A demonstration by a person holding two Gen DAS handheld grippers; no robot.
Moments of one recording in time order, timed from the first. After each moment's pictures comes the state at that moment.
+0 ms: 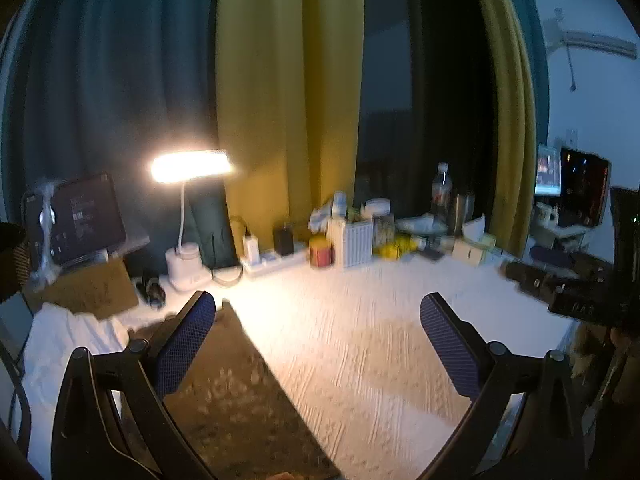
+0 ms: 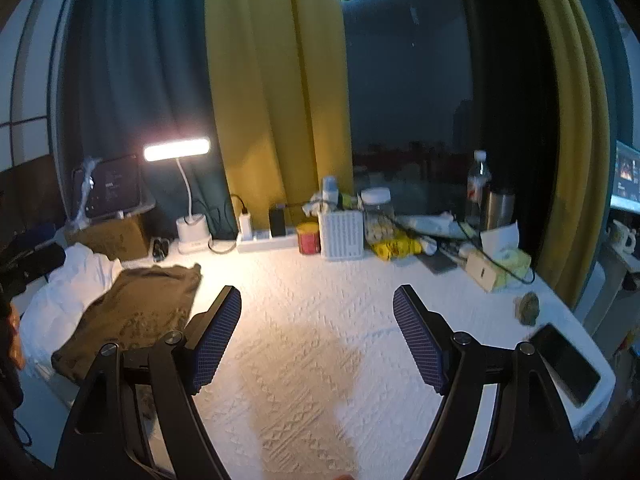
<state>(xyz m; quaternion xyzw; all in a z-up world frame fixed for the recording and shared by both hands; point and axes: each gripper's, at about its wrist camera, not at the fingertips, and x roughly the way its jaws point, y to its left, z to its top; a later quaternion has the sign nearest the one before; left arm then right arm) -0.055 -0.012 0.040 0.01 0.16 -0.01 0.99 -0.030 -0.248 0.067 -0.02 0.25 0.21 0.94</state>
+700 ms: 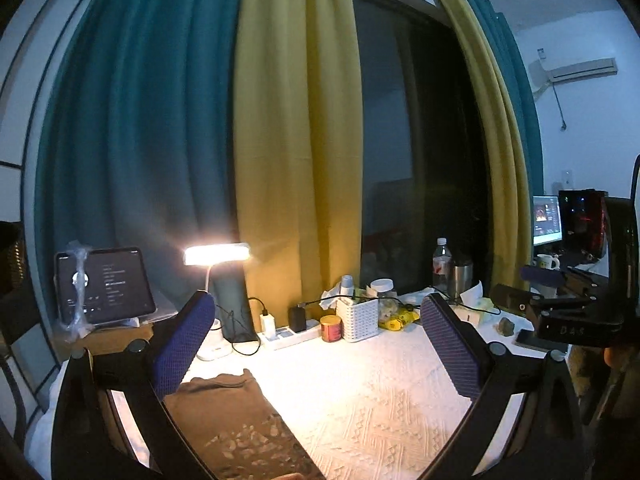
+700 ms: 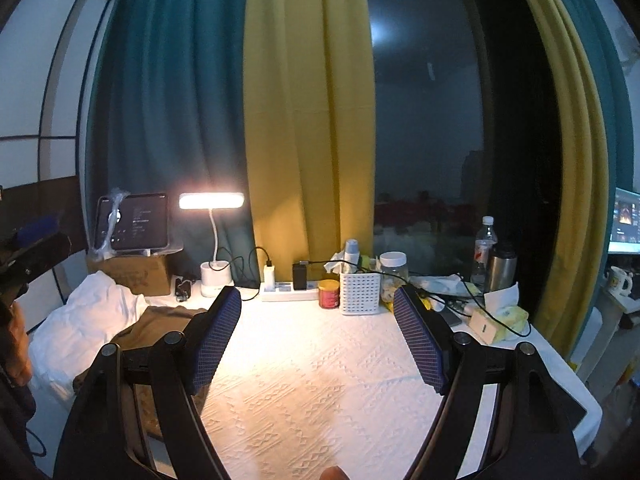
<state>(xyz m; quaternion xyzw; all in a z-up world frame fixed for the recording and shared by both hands) -0.106 -0.016 0.076 0.02 0.03 0.02 1.00 -0.071 -0.223 0.120 -0.03 0.17 0.23 0.96</state>
